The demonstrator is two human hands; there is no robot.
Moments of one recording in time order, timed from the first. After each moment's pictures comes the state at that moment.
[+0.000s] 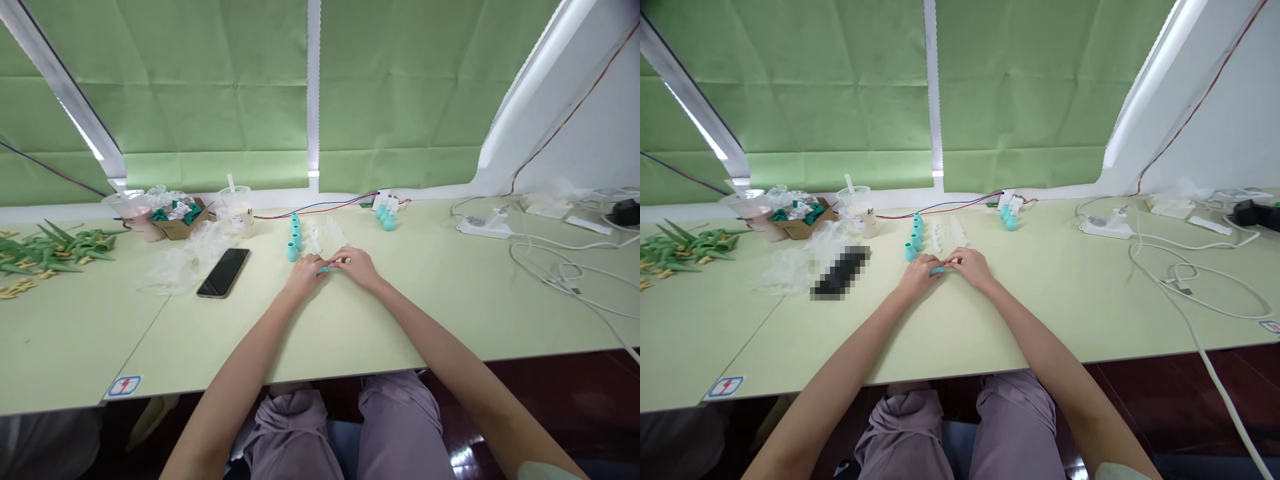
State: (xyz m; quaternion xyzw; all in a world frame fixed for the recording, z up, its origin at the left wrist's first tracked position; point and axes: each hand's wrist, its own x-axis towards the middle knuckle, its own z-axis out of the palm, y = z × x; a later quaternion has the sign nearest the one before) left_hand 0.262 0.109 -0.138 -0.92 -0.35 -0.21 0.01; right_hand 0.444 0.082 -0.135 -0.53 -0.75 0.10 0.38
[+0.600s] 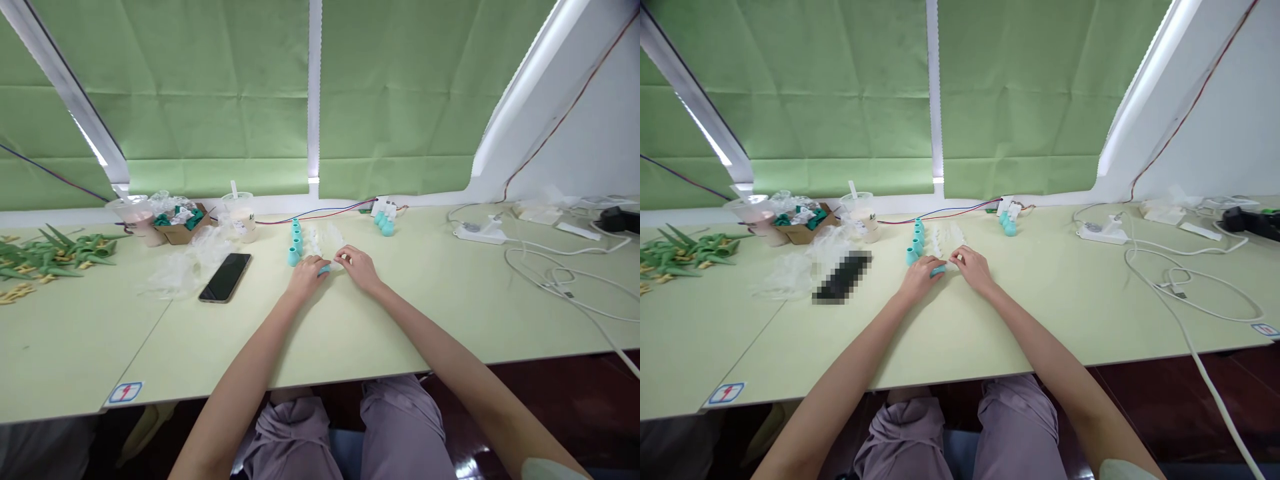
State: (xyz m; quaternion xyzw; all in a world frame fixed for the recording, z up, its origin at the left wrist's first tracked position) left_hand 0.262 0.109 -0.132 -0.90 -0.36 -0.25 0.00; right_hand 0.436 0.082 -0.132 -0.56 -0.73 0.03 0.40
